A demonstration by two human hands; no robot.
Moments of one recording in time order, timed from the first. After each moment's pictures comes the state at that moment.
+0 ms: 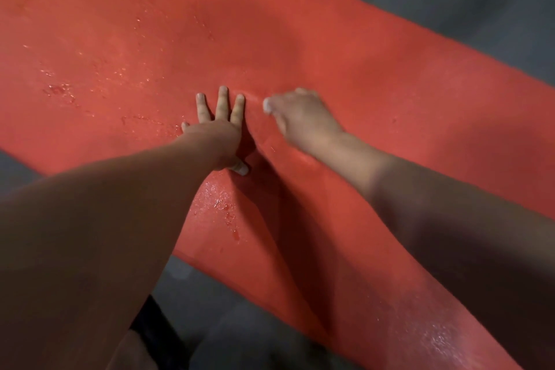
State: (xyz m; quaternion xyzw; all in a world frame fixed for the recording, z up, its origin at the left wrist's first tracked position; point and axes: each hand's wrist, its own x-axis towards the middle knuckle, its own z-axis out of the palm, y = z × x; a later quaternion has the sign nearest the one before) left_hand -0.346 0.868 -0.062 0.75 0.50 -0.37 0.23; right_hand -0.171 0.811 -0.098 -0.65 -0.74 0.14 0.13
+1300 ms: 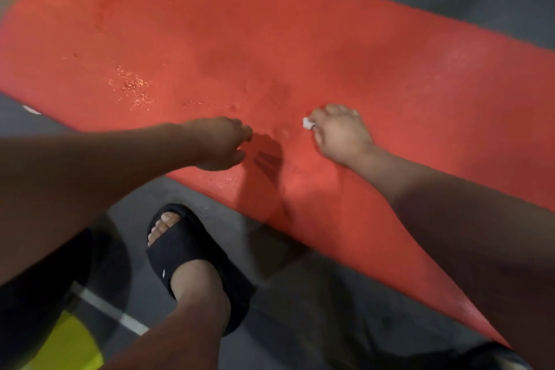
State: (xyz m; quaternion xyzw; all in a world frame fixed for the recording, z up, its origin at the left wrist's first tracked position) left_hand -0.455 0.832 0.027 0.89 0.28 -0.34 0.13; right_hand -0.217 0.720 -0.081 -0.74 -0.66 0.10 0.06
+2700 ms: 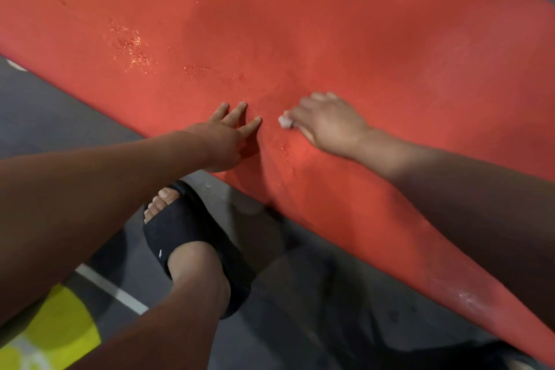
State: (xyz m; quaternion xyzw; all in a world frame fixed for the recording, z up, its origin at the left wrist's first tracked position) left_hand -0.489 0.806 -0.038 0.83 0.36 -0.40 0.15; right_hand -0.256 0.726 -0.091 -0.56 -0.82 0.09 0.09
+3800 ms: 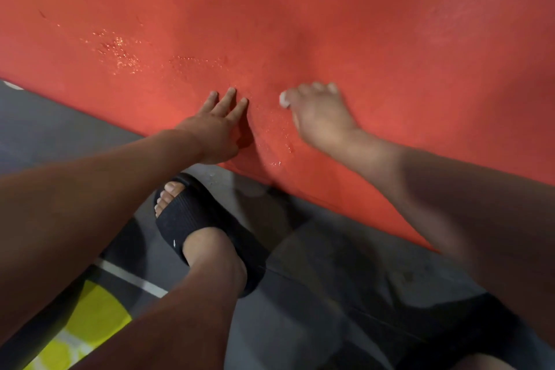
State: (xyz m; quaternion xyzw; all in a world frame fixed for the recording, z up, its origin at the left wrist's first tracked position) left_hand -0.500 0.807 -0.053 0.83 0.37 -0.38 0.16; right_hand -0.295 0.693 -0.091 -0.73 -0.67 0.11 0.14
